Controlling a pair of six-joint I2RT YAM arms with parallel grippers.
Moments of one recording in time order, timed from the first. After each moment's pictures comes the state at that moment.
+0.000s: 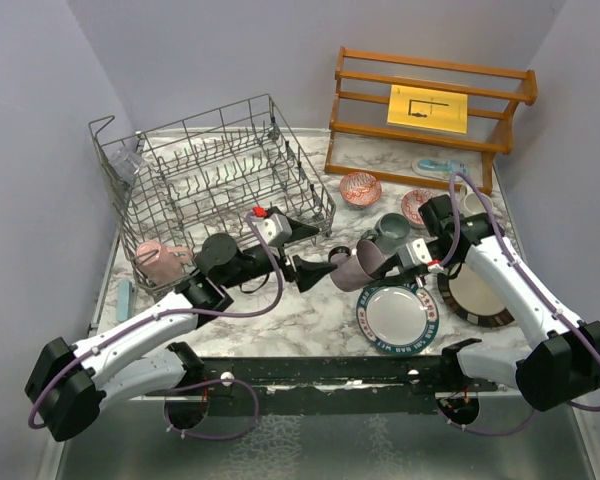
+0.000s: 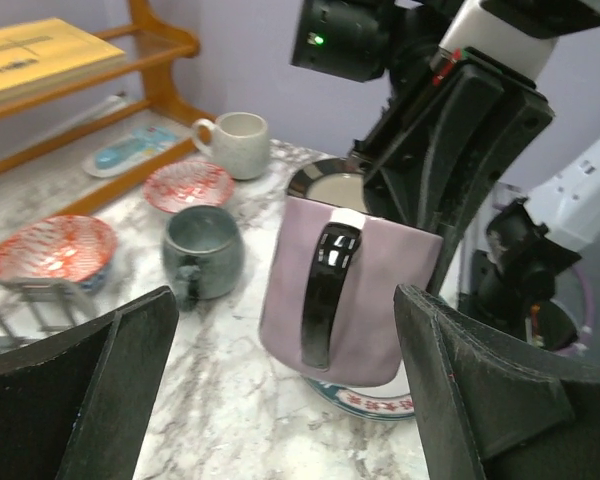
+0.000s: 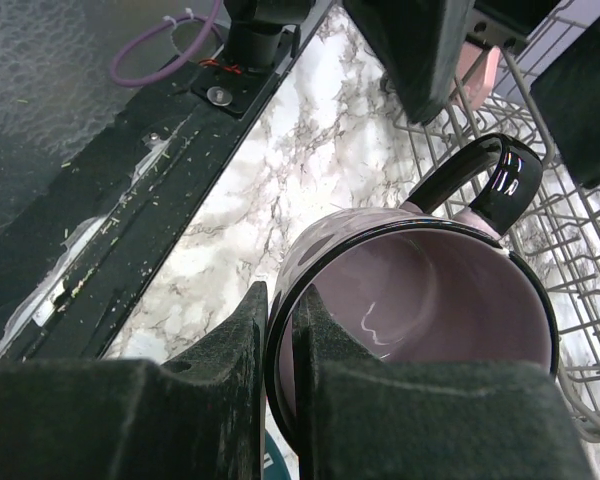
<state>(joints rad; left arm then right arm) -0.80 0.94 0.59 0.47 0.40 -0.15 0.31 1.20 1.02 -1.23 -1.38 -1.76</state>
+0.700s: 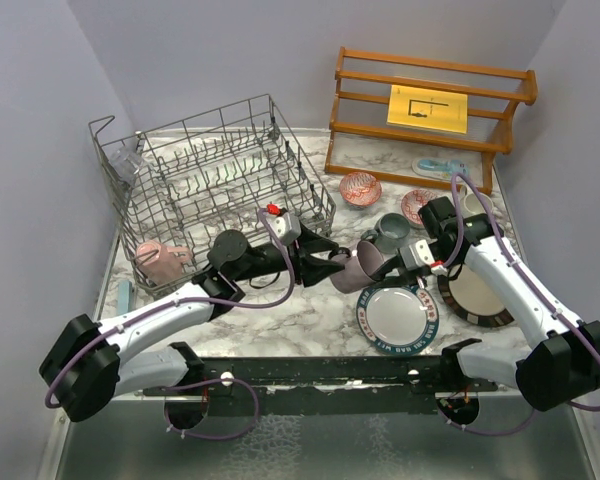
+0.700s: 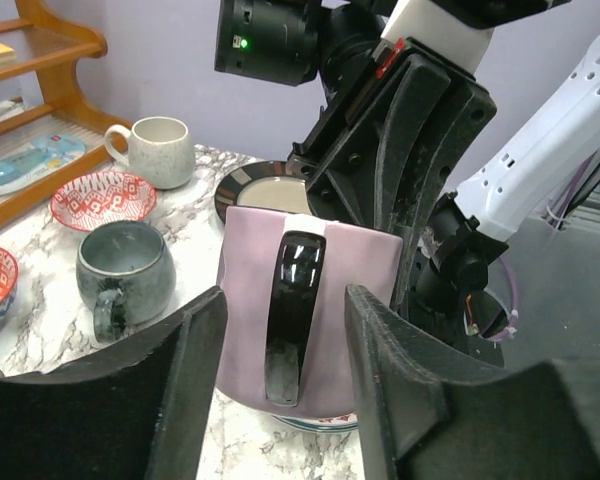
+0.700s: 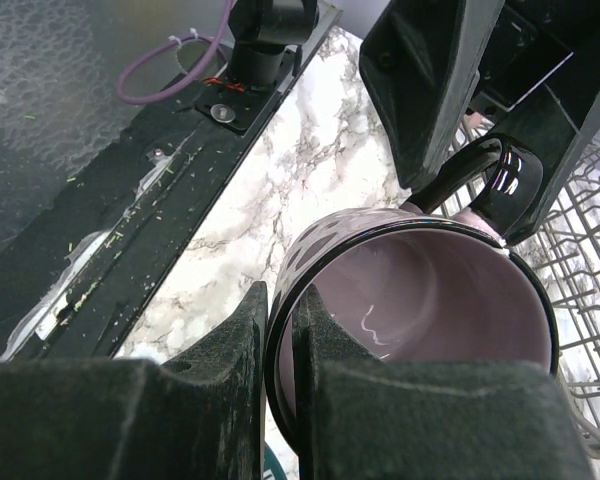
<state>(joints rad) -0.79 1.11 0.59 0.70 0.58 -0.27 0.31 1.20 1.01 -1.26 -1.42 -1.80</state>
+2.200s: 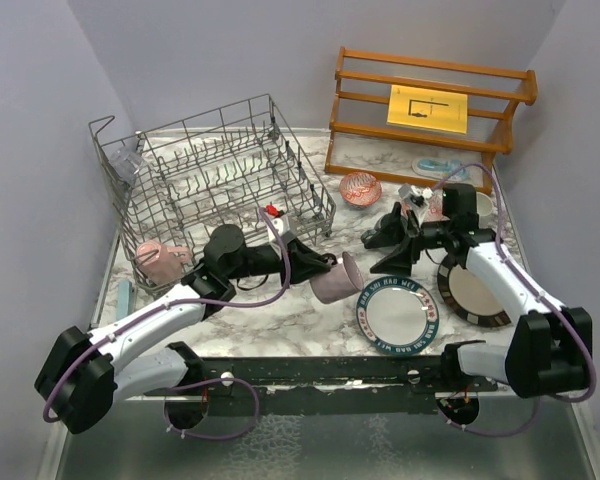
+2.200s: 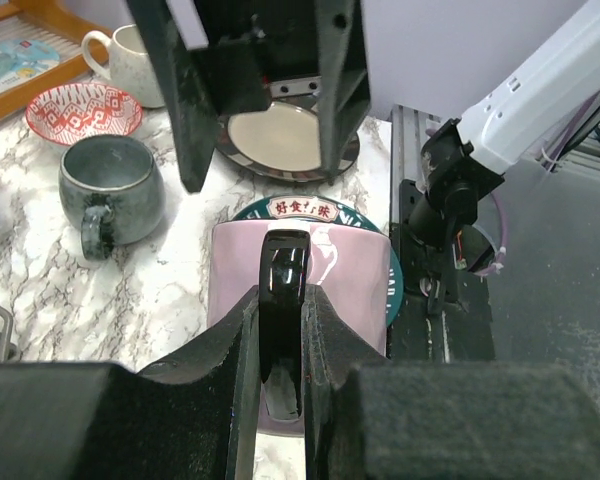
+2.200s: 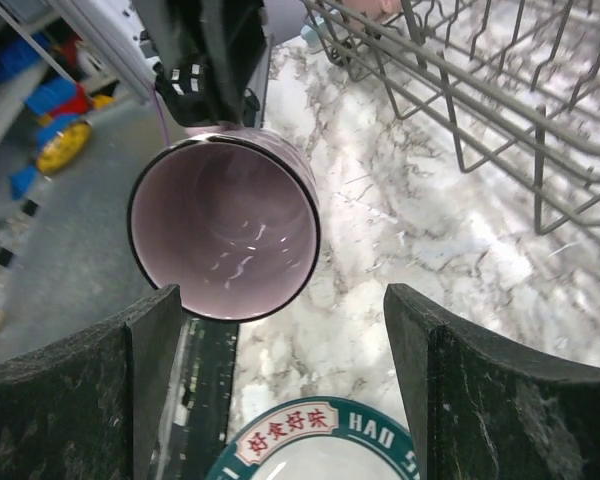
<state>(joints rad) -0.71 1.05 0.57 0.50 0.71 -0.25 0.11 1.22 0.79 -0.28 -1.48 -0.35</state>
